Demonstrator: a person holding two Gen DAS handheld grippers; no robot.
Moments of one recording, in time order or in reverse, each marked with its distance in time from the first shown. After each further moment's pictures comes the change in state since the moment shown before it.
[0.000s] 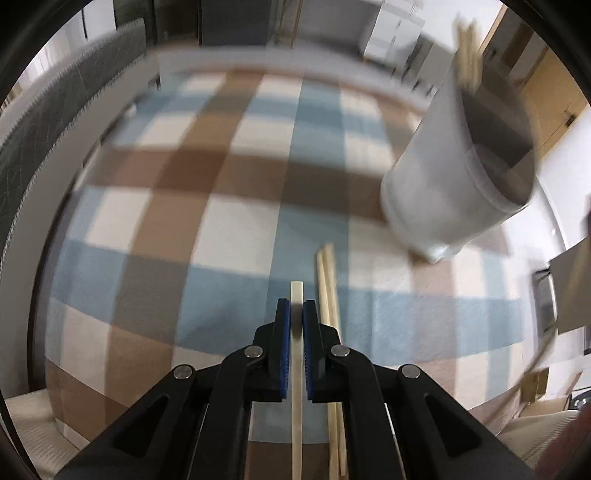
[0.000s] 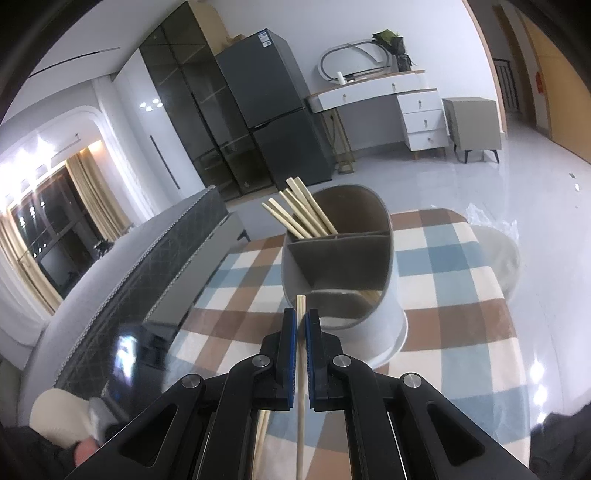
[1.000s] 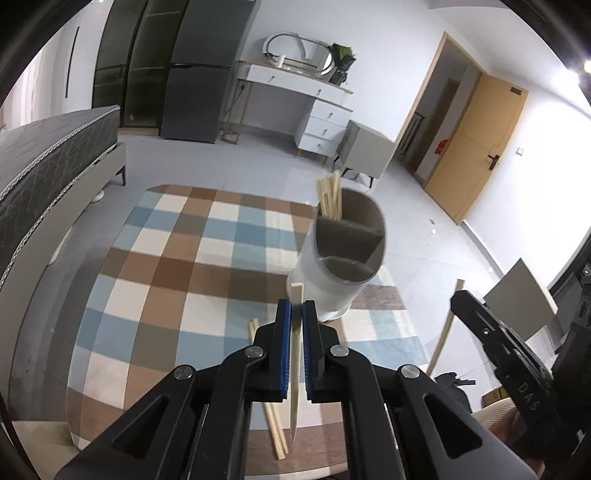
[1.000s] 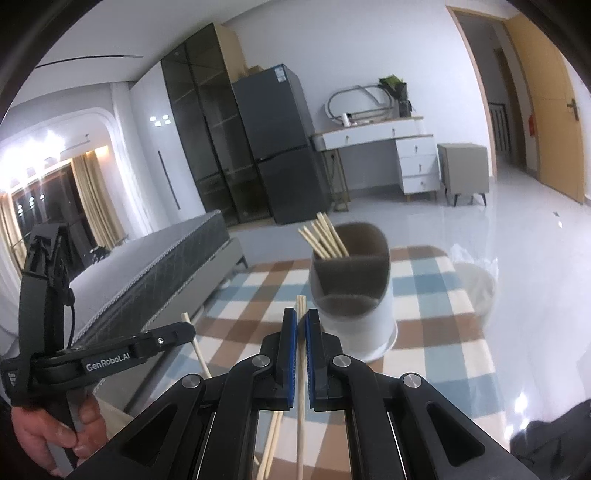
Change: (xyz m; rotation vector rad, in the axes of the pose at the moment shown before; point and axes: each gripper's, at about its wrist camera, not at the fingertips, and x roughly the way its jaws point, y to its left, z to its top) left arm -0.113 -0.005 0.004 0.070 -0.338 -0.264; right arm -0.074 0.050 -0.019 -0.099 -0.165 -0.058
